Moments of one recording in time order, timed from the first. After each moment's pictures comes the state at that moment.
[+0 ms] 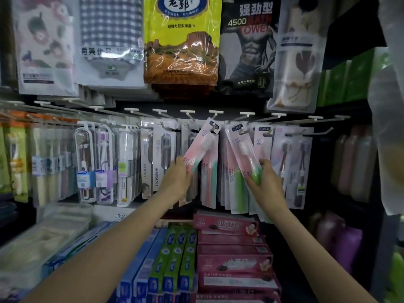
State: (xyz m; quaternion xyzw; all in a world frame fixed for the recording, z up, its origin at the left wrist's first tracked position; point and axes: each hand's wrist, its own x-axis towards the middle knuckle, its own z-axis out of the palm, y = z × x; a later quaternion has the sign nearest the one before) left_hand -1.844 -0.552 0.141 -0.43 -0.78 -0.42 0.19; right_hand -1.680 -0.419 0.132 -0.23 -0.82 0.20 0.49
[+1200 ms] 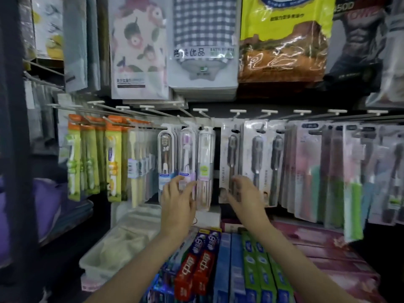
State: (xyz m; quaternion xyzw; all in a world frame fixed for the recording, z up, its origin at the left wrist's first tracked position) left_hand -1.969 -0.706 0.067 -0.35 -0.78 -0.34 0.38; right_hand -1.862 -0.578 0.095 -0.12 -0.87 0.19 0.44
